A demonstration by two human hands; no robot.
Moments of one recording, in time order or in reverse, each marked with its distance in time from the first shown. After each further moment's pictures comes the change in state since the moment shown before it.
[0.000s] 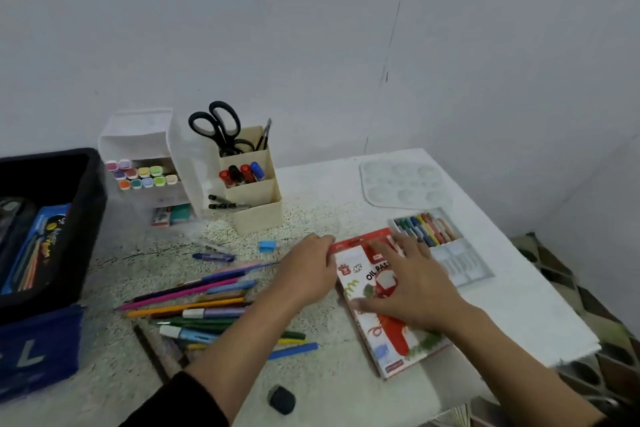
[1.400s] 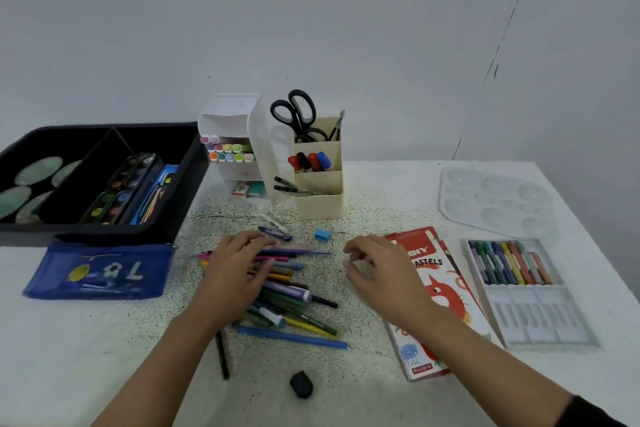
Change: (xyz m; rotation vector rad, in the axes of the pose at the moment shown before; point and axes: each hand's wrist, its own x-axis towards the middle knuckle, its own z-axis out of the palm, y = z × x) left_hand -0.108 -0.109 -0.058 0.249 0.365 -0.234; right_hand 0.058 -0.072 0.031 0.456 0.226 -0.619
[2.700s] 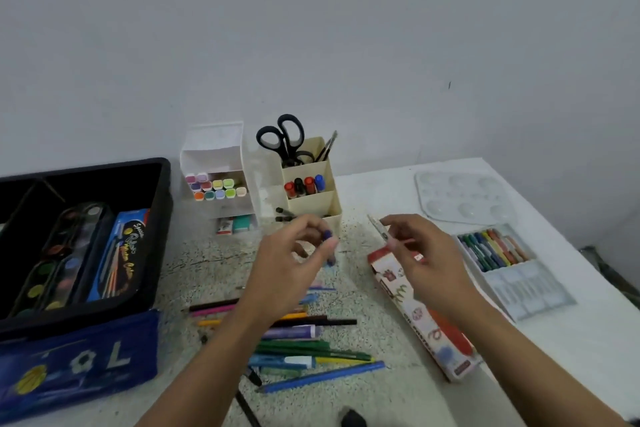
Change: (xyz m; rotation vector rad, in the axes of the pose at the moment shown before) left_hand 0.058 0.058 -0.043 -0.763 -0.089 0.270; right_hand 0.009 -0.046 -0.034 0.210 0.343 0.262
